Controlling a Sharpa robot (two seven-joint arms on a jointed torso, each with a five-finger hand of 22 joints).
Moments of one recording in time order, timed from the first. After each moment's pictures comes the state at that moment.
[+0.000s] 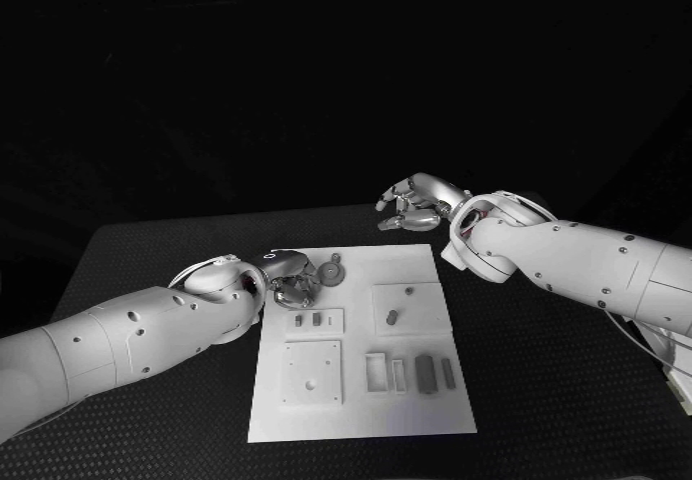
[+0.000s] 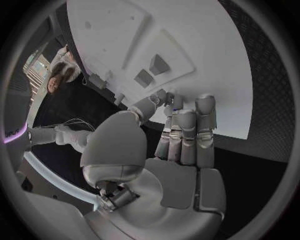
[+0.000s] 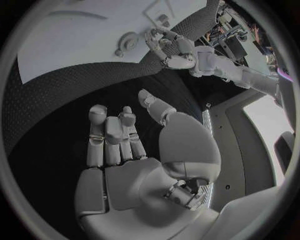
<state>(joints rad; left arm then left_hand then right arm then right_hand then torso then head) 1.17 -0.58 -0.14 1.19 -1.45 -0.20 0.01 1.16 -0.10 0.63 -0.28 0.09 0.94 0.13 0.17 0.57 1.29 0.06 0.07 0.23 1.20 -0.06 1.31 0.58 0.02 1.28 -0.15 0.62 1.31 1.27 -0.72 -0.04 1.32 -1.13 -0.37 0.01 1.05 -0.14 0.63 -0.26 0.05 0.86 0.15 0.22 0.53 1.04 0.04 1.14 1.05 1.15 -0.06 1.43 0.97 0.22 1.08 -0.01 1.01 1.31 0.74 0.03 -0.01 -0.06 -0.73</state>
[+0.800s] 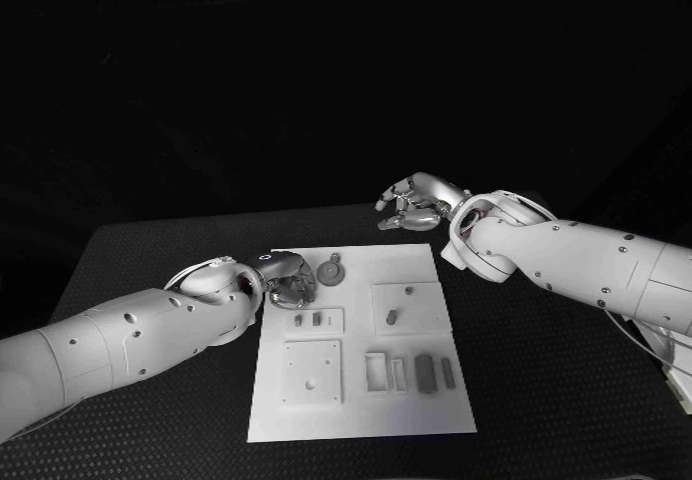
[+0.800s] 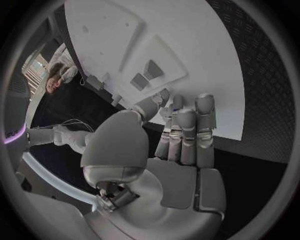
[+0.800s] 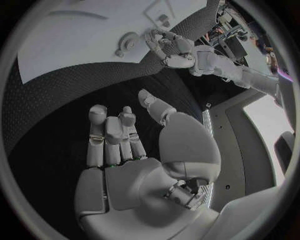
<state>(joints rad) 1.17 -0.59 -0.14 1.19 -1.45 -0.21 -0.01 1.16 -0.13 0.63 -0.28 0.09 0.93 0.13 0.17 0.56 1.24 0.07 0.07 0.23 1.18 -0.04 1.31 0.58 0.02 1.27 -0.15 0.61 1.31 1.27 -0.72 -0.04 1.32 -1.13 -0.36 0.01 1.05 -0.14 0.63 -0.26 0.05 0.86 0.15 0.22 0.53 1.04 0.04 1.14 1.05 1.15 -0.06 1.43 0.97 0.22 1.08 -0.01 1.01 1.31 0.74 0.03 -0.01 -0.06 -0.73</state>
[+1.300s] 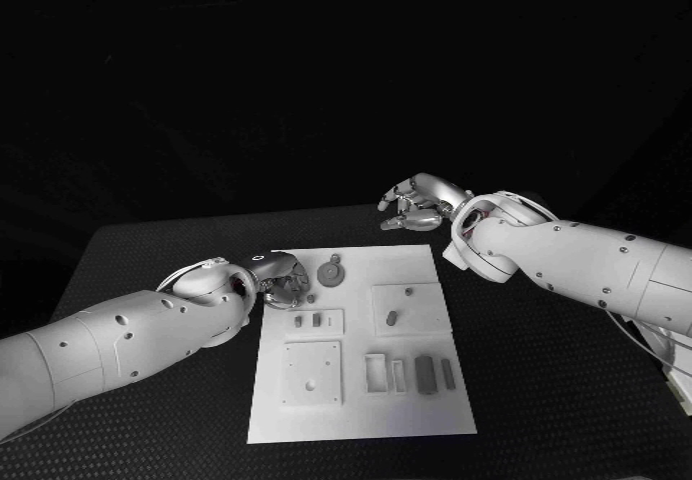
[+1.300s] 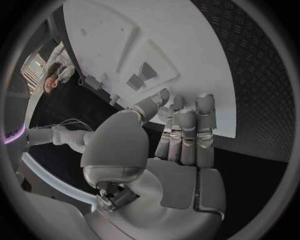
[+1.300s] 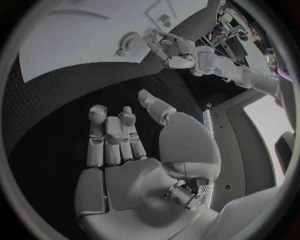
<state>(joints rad) 1.17 -0.61 -0.14 1.19 -1.45 -0.22 -0.01 1.17 -0.13 0.62 -0.28 0.09 0.93 0.13 0.18 0.55 1.22 0.07 0.07 0.23 1.18 -0.03 1.31 0.58 0.02 1.27 -0.14 0.61 1.31 1.27 -0.73 -0.04 1.31 -1.13 -0.36 0.01 1.05 -0.14 0.63 -0.26 0.05 0.86 0.15 0.22 0.53 1.04 0.04 1.14 1.05 1.15 -0.06 1.43 0.97 0.22 1.08 -0.01 1.01 1.31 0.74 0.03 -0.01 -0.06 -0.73</state>
